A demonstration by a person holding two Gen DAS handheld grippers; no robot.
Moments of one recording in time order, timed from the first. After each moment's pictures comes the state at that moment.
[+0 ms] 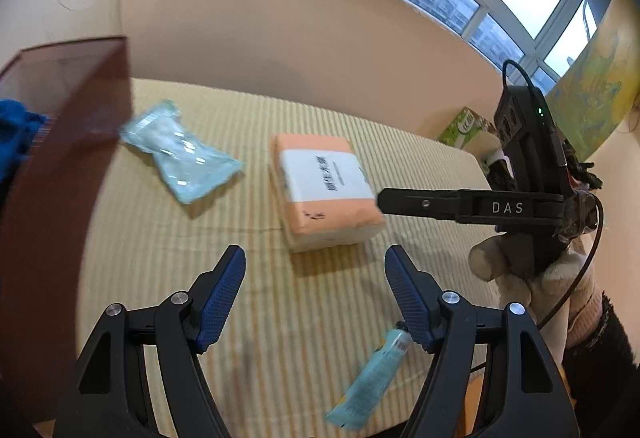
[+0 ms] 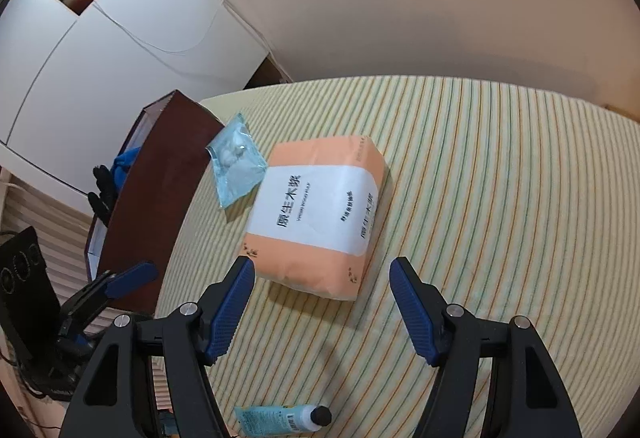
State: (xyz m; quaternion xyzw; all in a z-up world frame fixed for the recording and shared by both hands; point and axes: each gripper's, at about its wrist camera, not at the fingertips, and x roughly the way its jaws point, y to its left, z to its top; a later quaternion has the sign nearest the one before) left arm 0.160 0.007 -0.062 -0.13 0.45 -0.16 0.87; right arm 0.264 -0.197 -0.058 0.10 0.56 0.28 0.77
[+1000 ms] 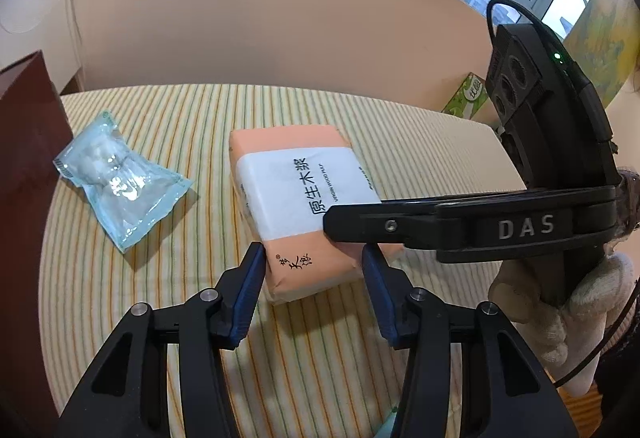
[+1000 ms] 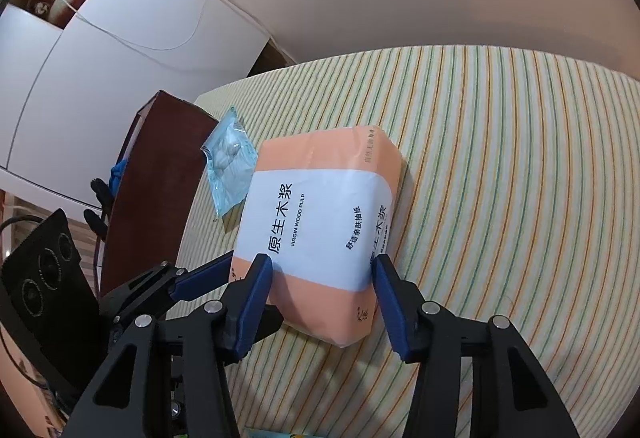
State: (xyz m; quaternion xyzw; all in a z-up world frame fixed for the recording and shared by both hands) left arm 0.193 -0.051 -0.078 -0.07 0.46 -0.17 0.87; right arm 0.287 -0.180 -0.084 0.12 0.58 0.30 0.75
